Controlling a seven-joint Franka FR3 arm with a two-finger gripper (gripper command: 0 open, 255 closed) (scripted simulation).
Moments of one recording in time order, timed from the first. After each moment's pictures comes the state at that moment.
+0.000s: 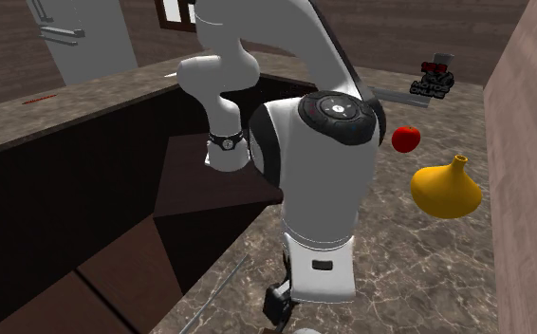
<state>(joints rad) 0.11 0.43 0.02 -1.82 -0.01 2.23 -0.39</state>
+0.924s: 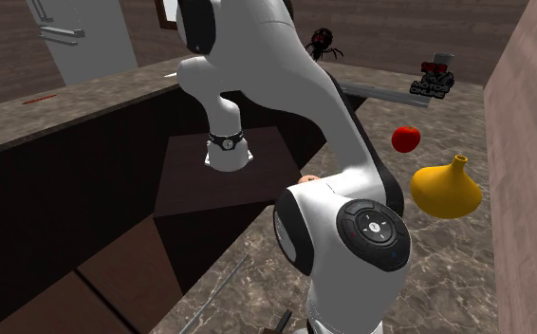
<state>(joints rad) 0.12 0.75 0.03 -1.55 -0.04 2.28 -0.44</state>
